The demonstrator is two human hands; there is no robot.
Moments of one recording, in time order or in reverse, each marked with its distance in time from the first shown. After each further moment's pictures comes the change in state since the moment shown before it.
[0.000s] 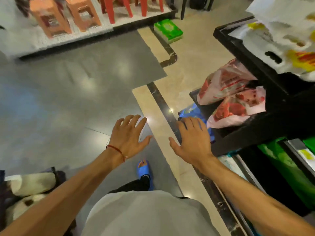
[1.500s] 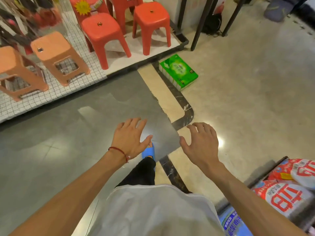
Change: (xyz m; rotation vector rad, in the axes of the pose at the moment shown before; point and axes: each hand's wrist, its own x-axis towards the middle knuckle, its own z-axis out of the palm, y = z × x) left_hand 0.872 -0.486 0.003 -0.147 -0.156 0.001; right_hand 0.955 0.071 0.136 -0.013 -0.082 0.319
